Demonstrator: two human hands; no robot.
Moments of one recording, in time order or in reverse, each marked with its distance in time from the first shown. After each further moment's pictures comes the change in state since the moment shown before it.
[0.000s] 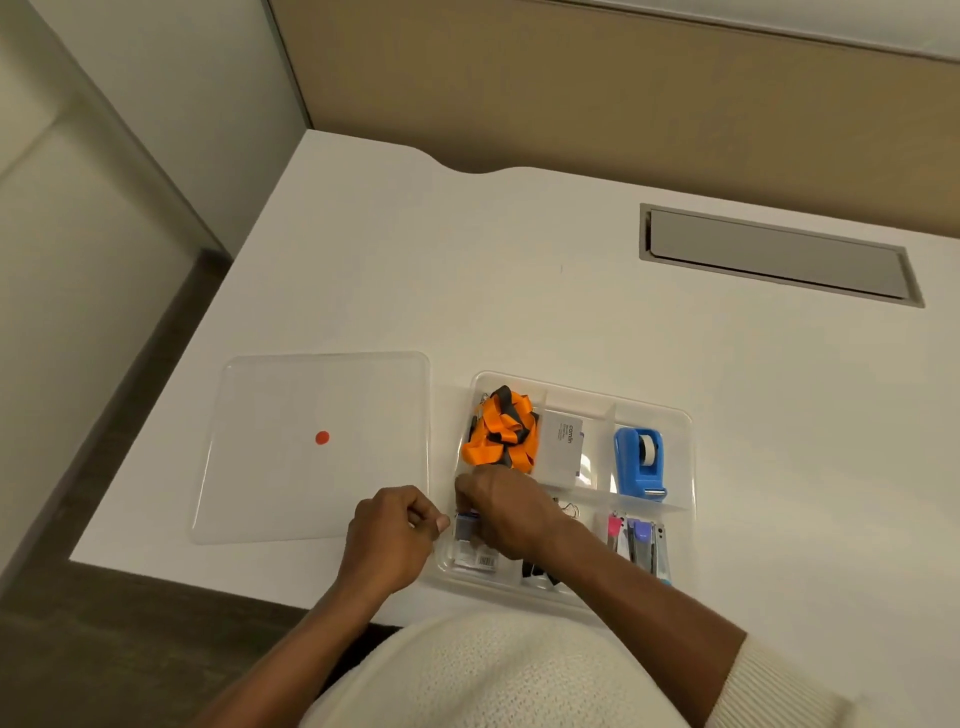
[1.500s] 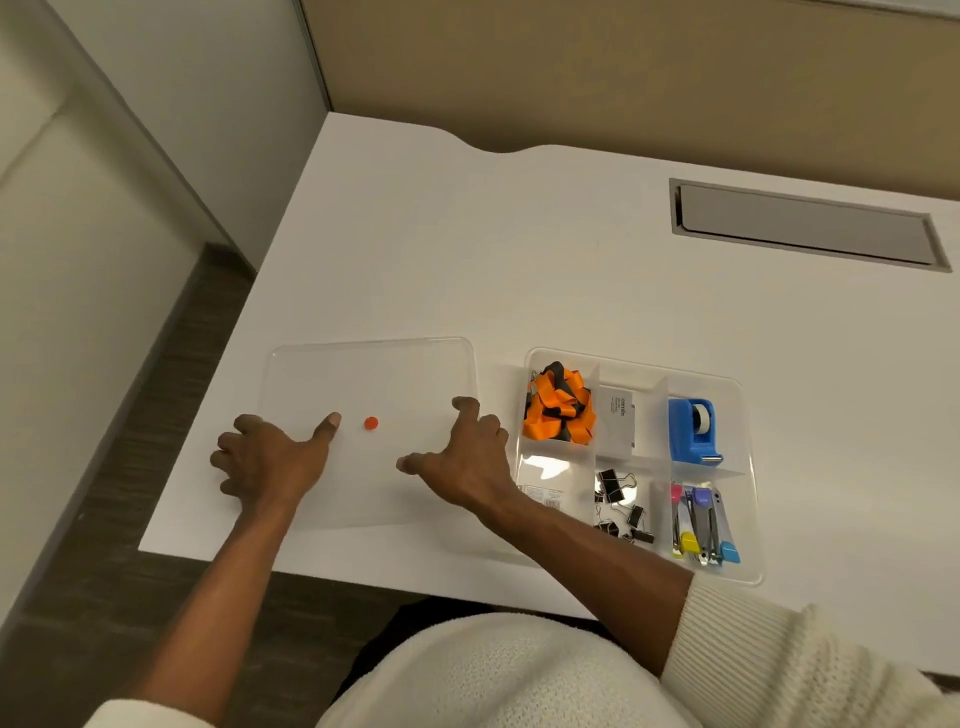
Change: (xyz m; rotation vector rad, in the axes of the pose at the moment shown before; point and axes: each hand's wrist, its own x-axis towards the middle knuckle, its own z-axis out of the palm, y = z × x) left_hand 0.076 -0.091 -0.144 0.159 0.415 -0.451; right_hand 0.072 -0.118 0.015 0.627 0.228 0.556
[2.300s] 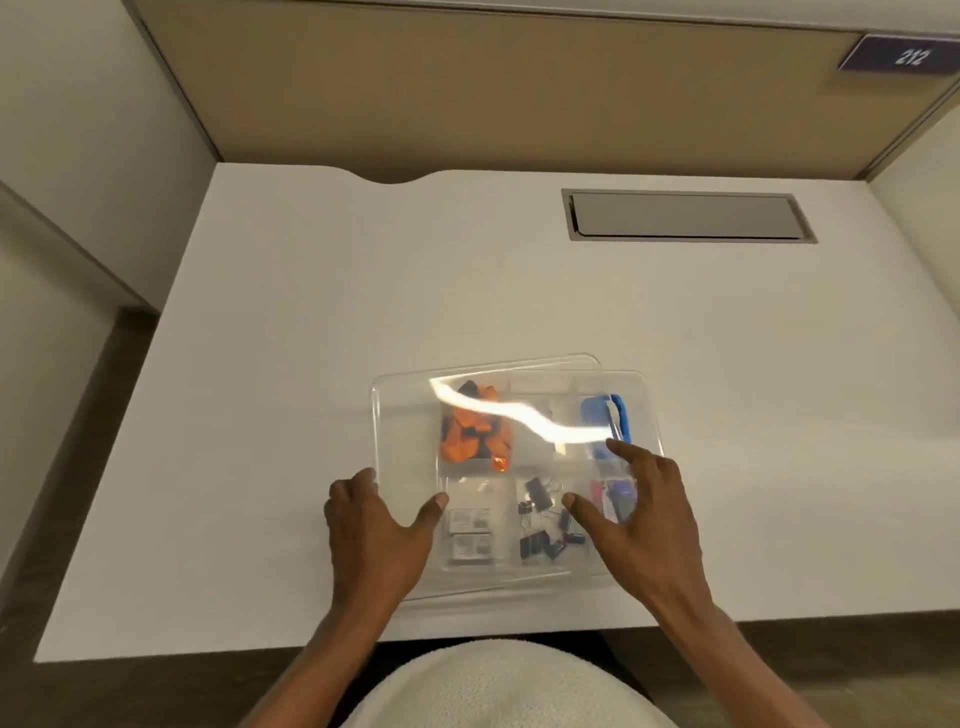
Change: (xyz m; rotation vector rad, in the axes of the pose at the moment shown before) left_hand -0.167 0.061 0.058 -0.164 -0.238 0.510; right_hand -0.109 0.153 -0.157 0.055 0.562 0.019
